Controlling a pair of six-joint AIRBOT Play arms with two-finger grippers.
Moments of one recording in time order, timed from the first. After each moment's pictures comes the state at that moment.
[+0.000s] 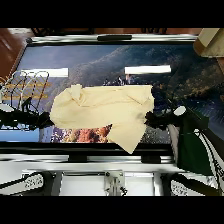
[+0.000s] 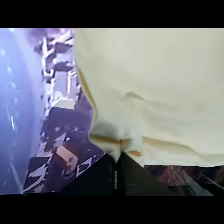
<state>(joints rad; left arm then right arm) 0.37 -1.33 0.82 1.03 -1.14 -1.30 -0.01 -1.35 0.73 -0.96 0.87 1.54</state>
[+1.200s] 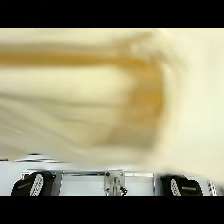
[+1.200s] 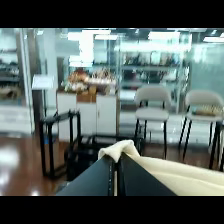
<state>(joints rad) 0.40 -0.55 1.86 1.31 -1.09 -1.50 -0.10 -0.46 1.63 -1.19 0.95 1.45</state>
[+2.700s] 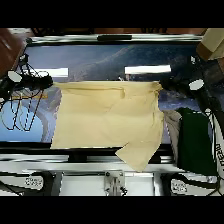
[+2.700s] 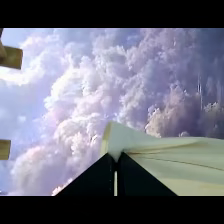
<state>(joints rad) 0.16 -1.58 1.39 1.19 -0.81 -1.40 -0.10 -1.44 1.15 -0.90 0.58 1.23</state>
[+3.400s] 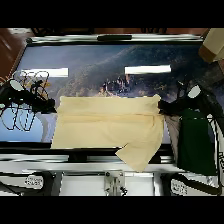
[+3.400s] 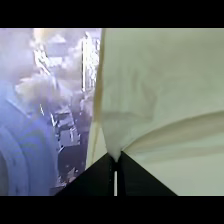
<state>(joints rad) 0.20 -1.57 1.23 1.20 -1.29 -1.35 -0.10 -1.38 1.06 -1.25 1.14 1.55</state>
